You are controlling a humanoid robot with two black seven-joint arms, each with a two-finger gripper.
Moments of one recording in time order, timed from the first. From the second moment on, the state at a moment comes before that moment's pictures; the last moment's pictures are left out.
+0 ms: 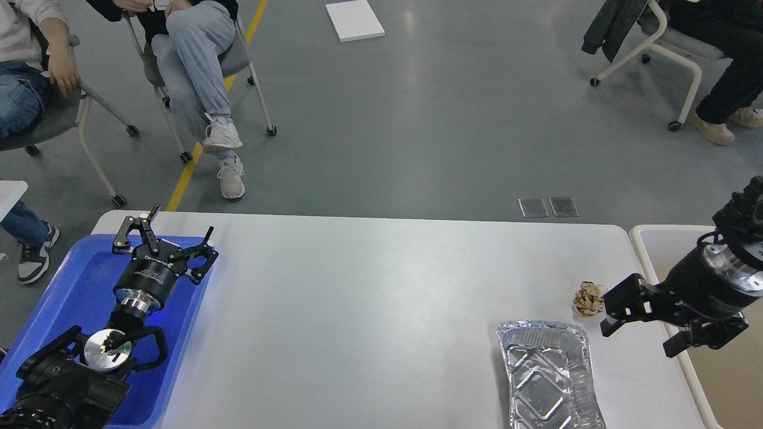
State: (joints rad) left arm -0.51 0.28 -1.02 -0.34 -0.22 -0.79 -0.19; right arm 1.87 -0.64 -1.24 1.33 -0.33 0.73 0.18
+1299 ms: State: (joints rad) left arm -0.51 0.28 -1.02 -0.34 -0.22 -0.79 -0.19; right arm 1.48 -0.63 -0.96 1.25 -0.57 0.46 0.17
